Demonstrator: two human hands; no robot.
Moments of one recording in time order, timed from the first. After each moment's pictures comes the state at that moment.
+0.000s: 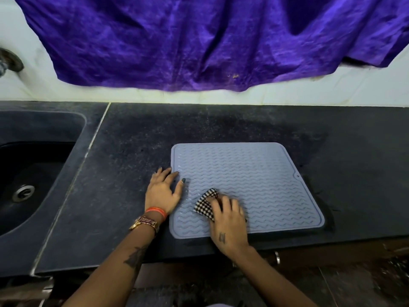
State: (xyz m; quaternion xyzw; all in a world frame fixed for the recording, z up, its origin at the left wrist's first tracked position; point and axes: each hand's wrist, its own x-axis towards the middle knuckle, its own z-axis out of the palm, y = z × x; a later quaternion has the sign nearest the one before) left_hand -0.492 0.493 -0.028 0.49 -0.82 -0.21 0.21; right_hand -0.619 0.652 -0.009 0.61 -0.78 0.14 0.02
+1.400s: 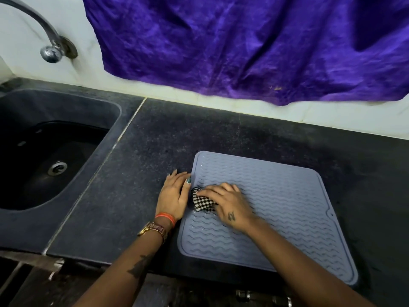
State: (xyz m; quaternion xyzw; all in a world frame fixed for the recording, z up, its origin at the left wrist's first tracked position) left_hand -0.492 0.485 -0.028 0.51 -0.74 -0.30 0.33; right_hand -0.668 0.549 0.001 0.81 -0.57 0.14 -0.09
